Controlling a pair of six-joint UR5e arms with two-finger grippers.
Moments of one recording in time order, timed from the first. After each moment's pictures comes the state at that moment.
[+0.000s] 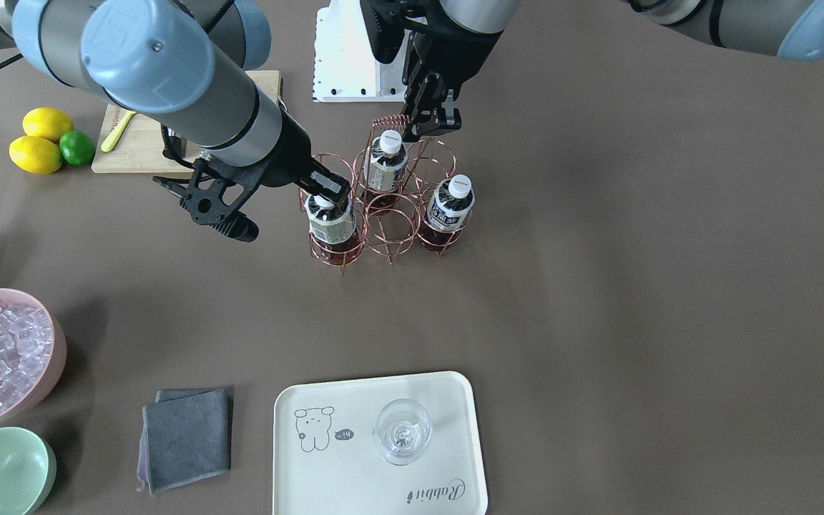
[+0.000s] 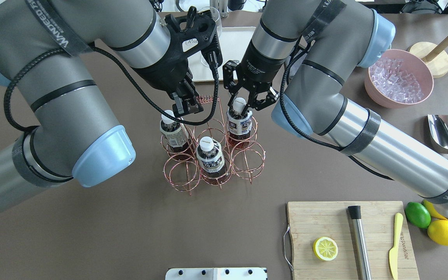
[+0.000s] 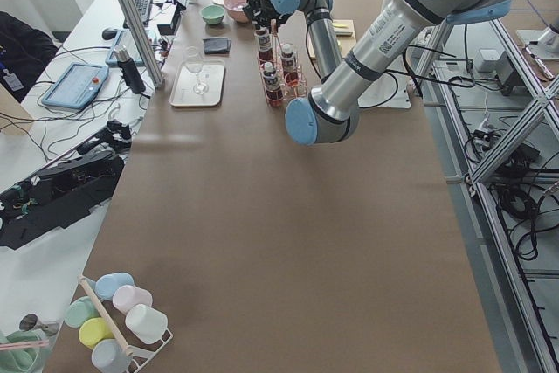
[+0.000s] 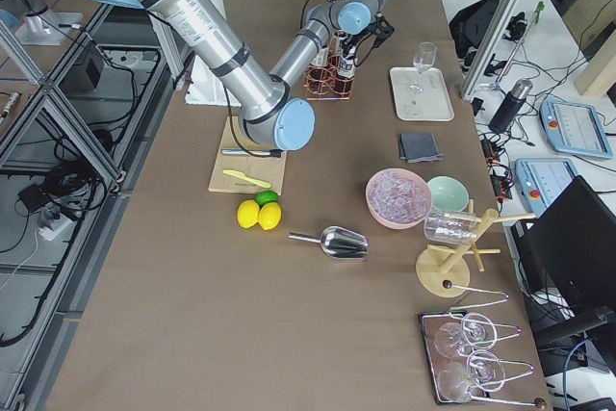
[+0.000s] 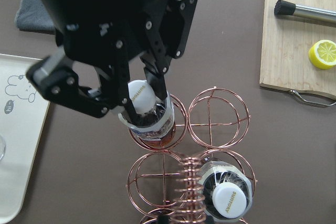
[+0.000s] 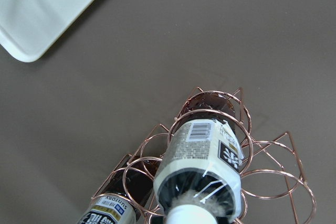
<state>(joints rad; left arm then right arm) -0.75 -2.42 -1.91 -1.38 -2.20 0.20 0.86 -0.74 1.64 -1.69 2.48 1.66</state>
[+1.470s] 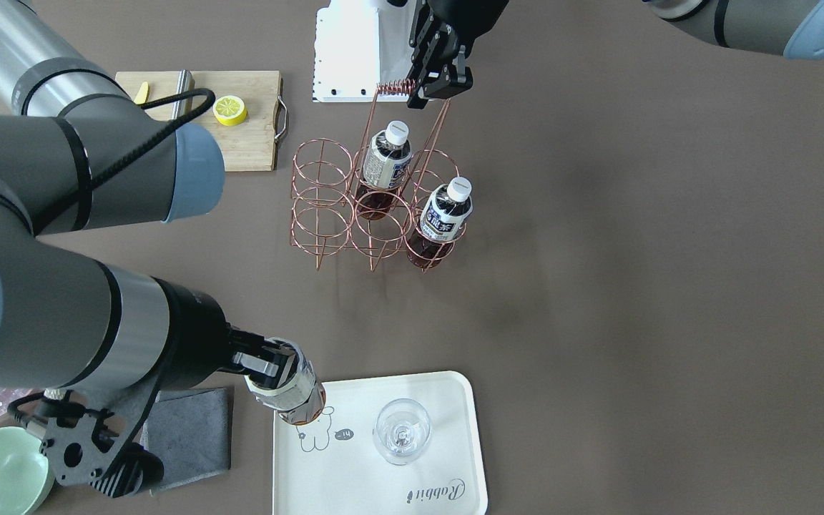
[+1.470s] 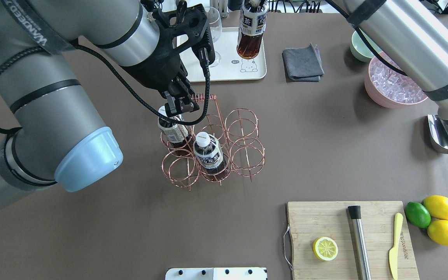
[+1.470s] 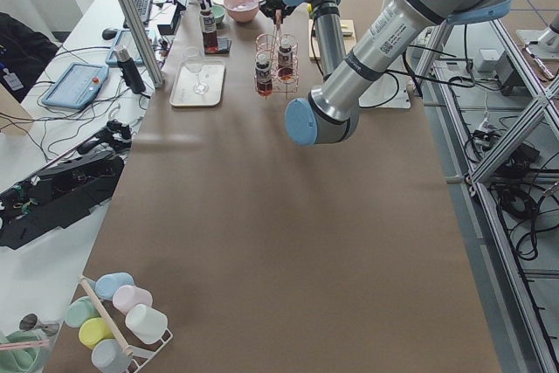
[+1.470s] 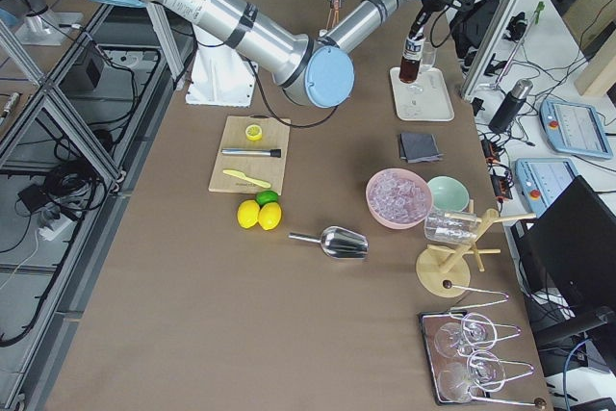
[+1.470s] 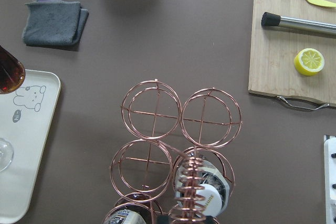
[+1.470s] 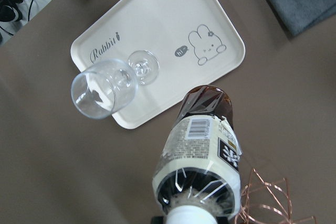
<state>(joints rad) -0.77 -2.41 -2.02 -1.31 -2.20 0.20 1.11 -0.43 1.03 -1.63 2.58 1.13</state>
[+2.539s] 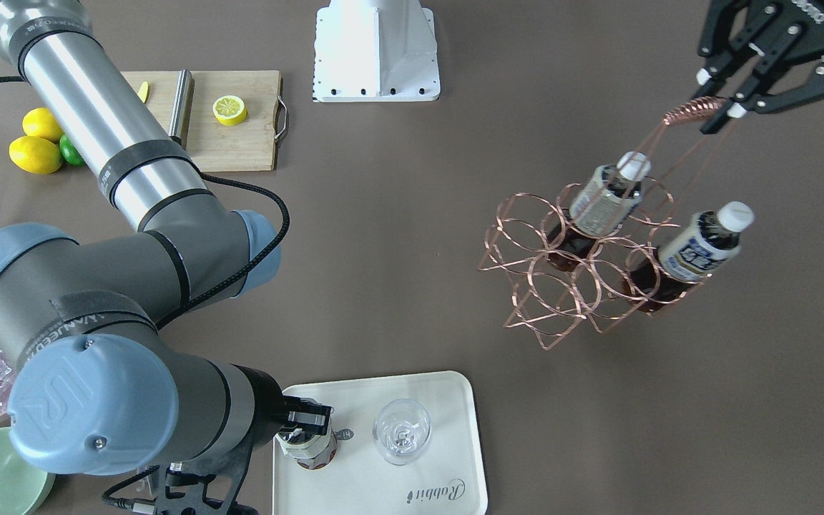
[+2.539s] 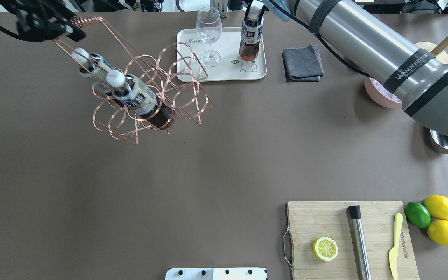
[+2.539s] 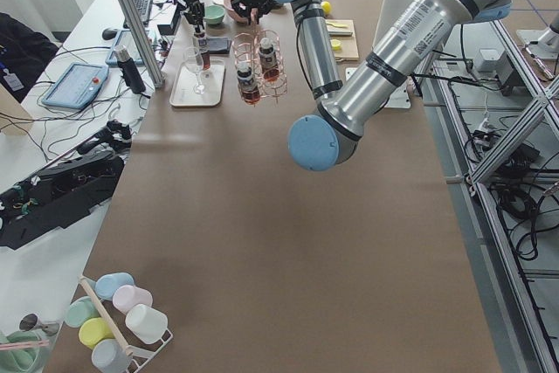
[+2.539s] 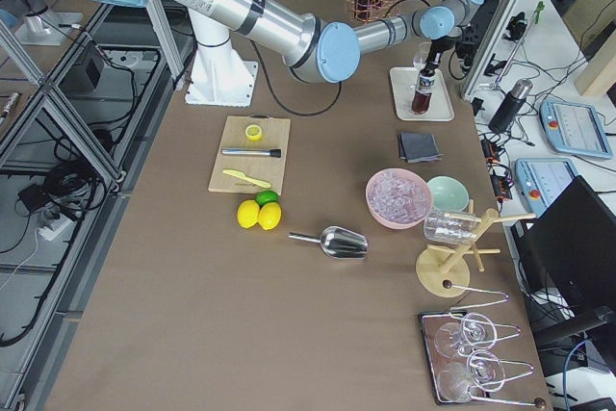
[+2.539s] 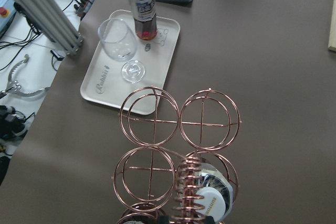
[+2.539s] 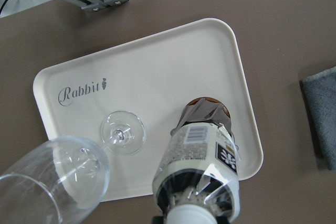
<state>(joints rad) -1.30 -2.19 -2.05 -1.24 -2.47 0.49 1.02 -0.32 0.67 -1.35 2.43 0.98</state>
